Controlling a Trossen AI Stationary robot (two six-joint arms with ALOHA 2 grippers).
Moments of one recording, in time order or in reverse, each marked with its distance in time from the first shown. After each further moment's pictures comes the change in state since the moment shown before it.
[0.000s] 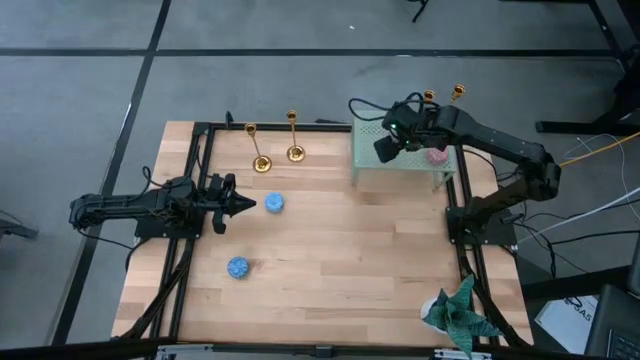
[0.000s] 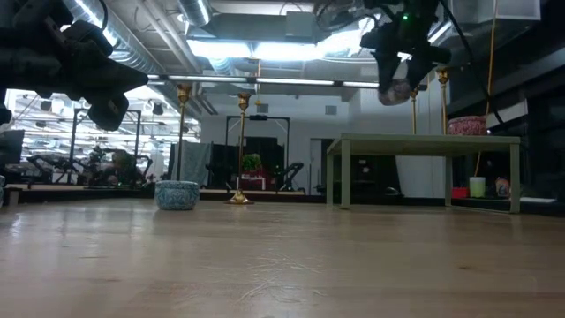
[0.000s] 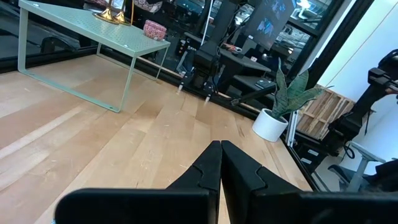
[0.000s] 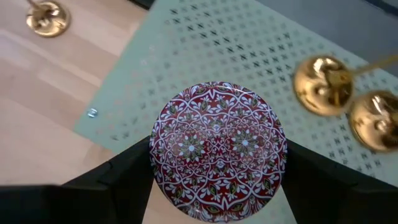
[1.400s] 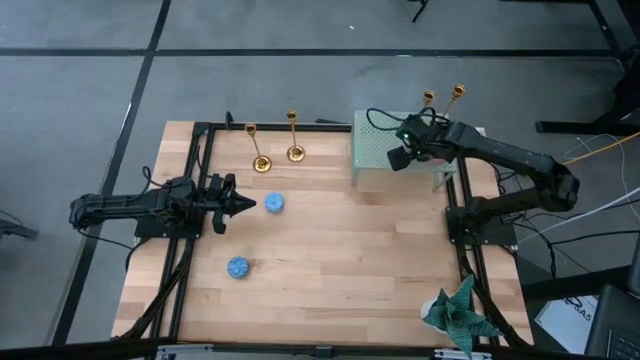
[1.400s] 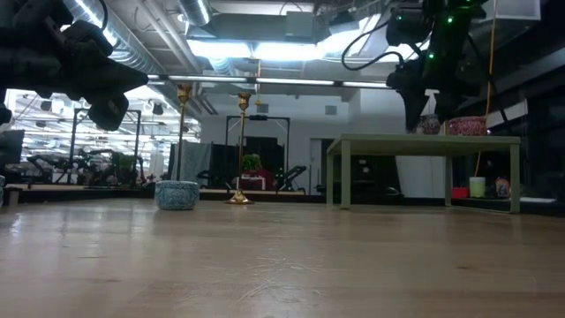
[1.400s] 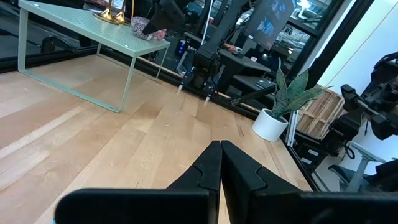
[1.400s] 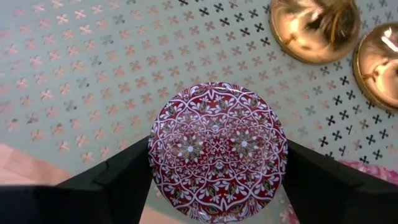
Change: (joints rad) left arm 0.000 0.000 0.000 0.000 0.000 0.000; right arm -0.114 -0.167 -0.390 0.209 -0.033 -0.053
